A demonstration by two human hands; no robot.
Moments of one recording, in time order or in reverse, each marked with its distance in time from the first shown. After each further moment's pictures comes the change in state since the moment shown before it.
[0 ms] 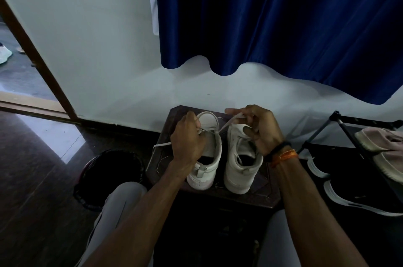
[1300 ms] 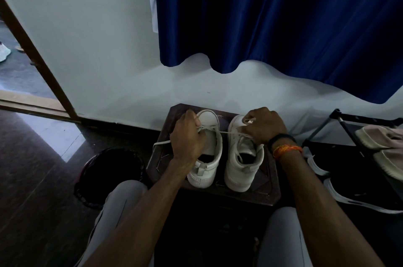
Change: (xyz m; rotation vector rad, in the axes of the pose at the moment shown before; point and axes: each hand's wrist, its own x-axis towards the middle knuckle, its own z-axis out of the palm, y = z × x) left_hand 0.000 0.003 -0.002 0.006 0.007 -0.063; right_hand 0.022 0.006 -0.025 -1.281 0.164 -0.034
